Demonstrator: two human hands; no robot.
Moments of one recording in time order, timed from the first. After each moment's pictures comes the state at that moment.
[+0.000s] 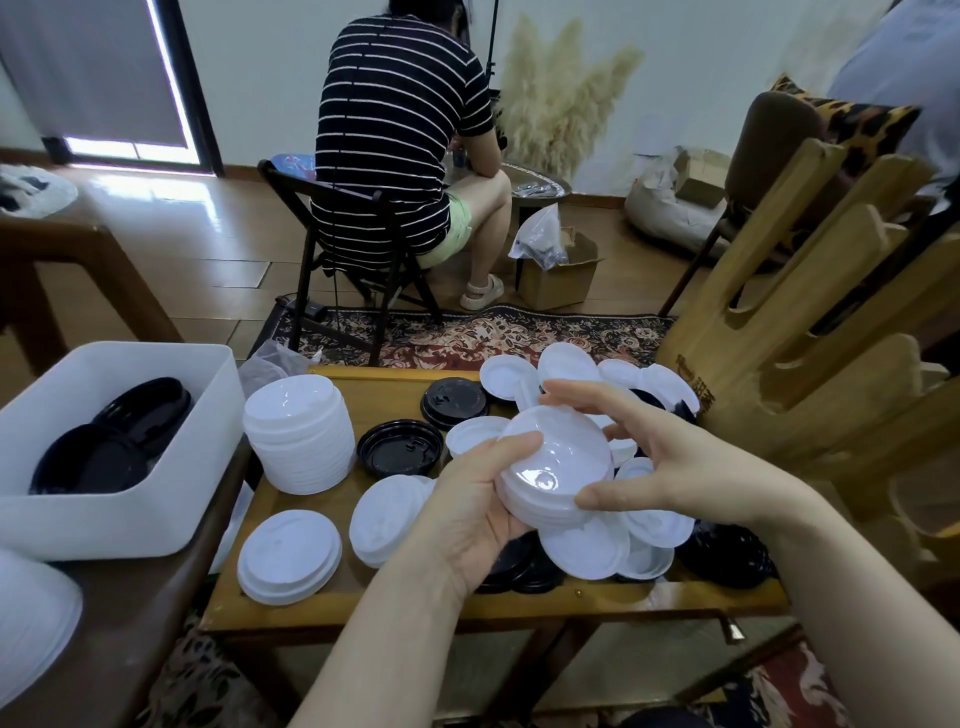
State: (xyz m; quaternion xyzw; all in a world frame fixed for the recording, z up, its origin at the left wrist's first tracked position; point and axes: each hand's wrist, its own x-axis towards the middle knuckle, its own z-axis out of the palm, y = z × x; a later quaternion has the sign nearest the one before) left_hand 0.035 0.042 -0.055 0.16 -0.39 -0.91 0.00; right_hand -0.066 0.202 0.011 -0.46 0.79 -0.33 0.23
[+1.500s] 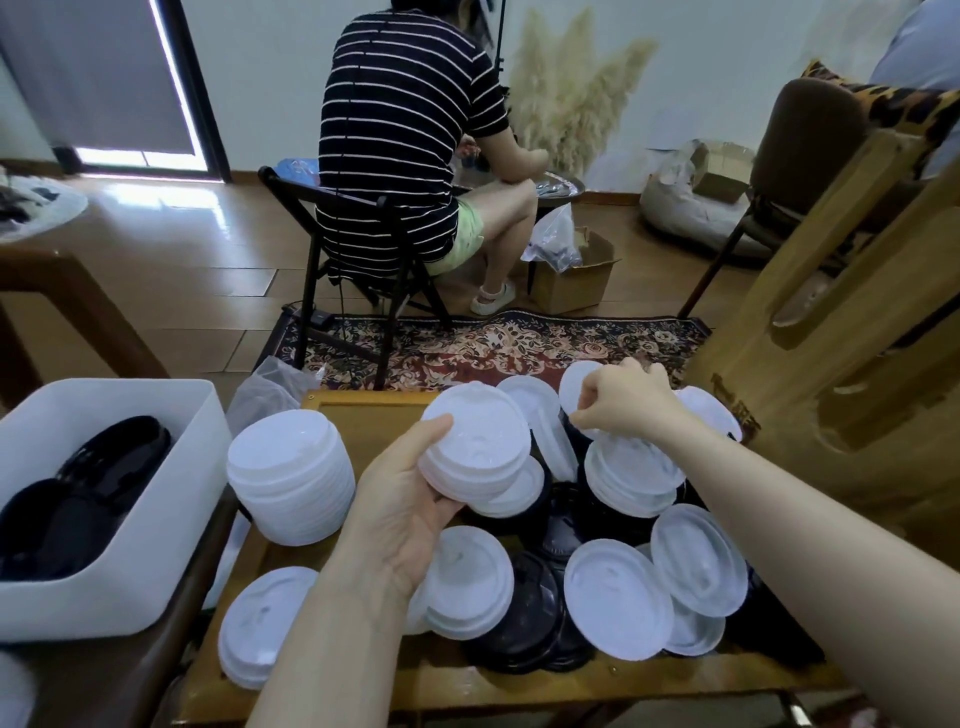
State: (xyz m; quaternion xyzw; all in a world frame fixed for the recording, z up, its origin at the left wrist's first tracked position) left_hand 0.015 -0.018 -0.044 0.27 -0.34 -0.89 0.14; right_hand -0.191 0.103 -0.036 -0.28 0.96 -0.01 0.07
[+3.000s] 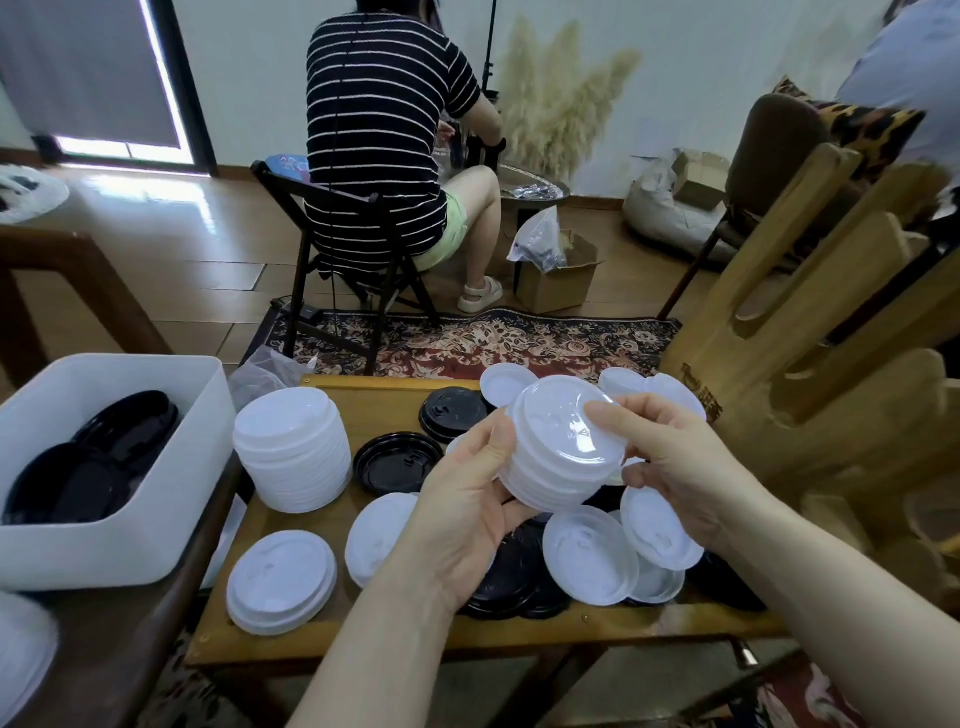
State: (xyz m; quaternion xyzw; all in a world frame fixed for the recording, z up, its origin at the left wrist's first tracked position) left_hand 0.029 0.033 -0.047 0.12 -0.40 -0.91 0.08; right_hand -0.074 0.172 -0.009 -0.10 0.73 -0.64 0.21
